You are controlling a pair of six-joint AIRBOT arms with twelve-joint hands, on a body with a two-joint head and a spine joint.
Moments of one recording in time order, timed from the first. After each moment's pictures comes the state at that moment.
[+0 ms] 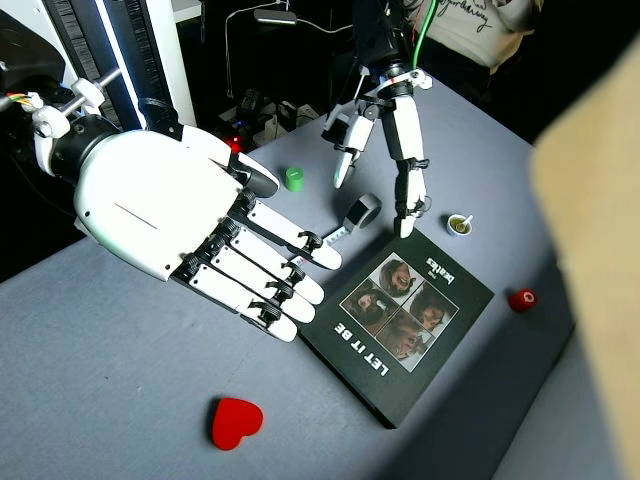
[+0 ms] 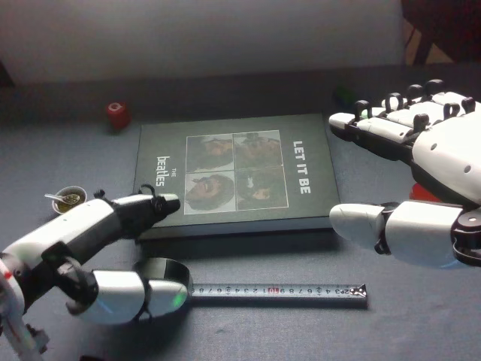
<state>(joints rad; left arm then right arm) 0.98 -0.83 0.70 -0.77 -0.68 0.73 -0.40 -0.76 0.44 1.21 0.73 -2.06</state>
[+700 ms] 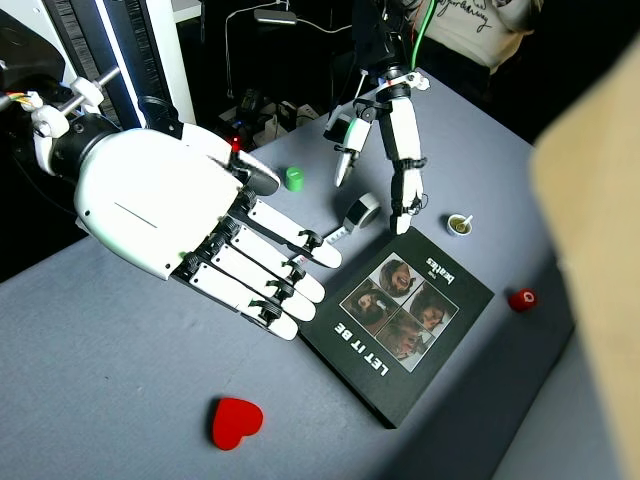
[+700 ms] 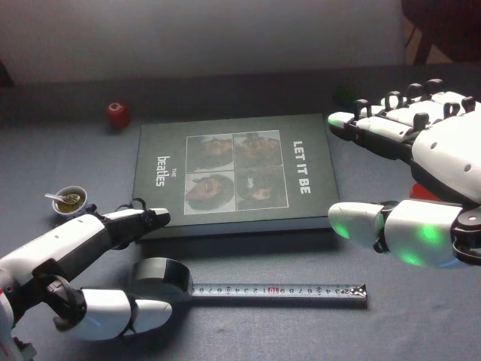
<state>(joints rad) 1.05 -0.85 0.72 -0.72 -0.73 0.72 -0.40 -0.76 0.44 1.20 0.73 -2.04</state>
